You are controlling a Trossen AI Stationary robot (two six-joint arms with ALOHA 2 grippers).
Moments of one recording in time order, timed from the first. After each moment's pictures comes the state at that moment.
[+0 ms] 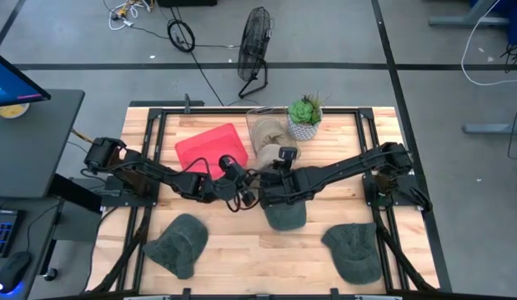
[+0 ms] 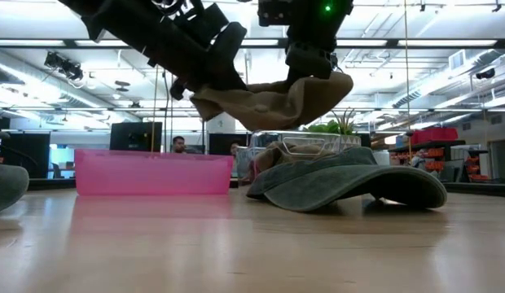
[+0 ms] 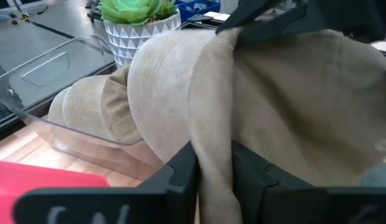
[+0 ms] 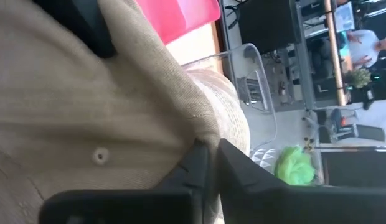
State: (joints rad) left arm -0.22 1.61 0.82 0.30 -0.75 -0.36; right arm 0.22 1.89 1.57 -1.04 0.90 0.15
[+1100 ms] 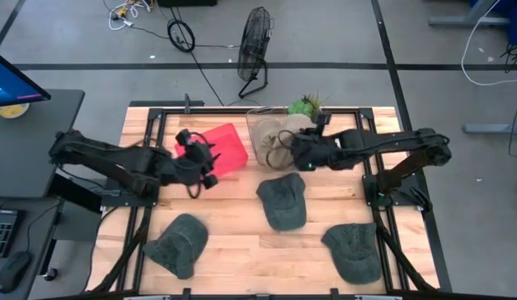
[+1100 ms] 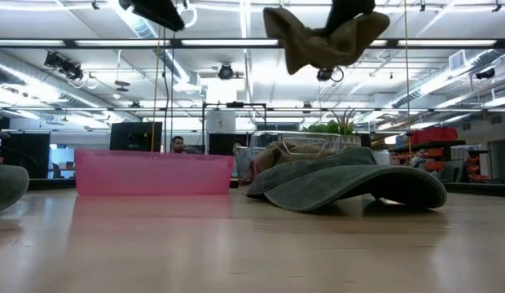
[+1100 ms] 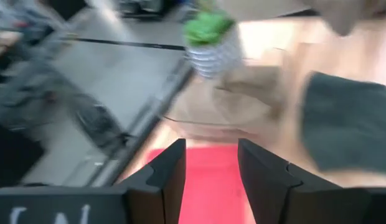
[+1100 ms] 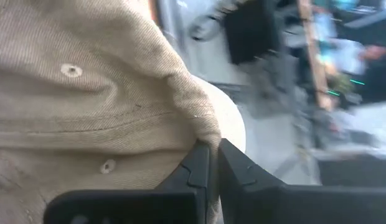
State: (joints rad) left arm -0.26 1.14 1.12 -0.73 -0.84 -0.27; right arm 0.09 1.50 1.57 -1.14 0.83 -0.12
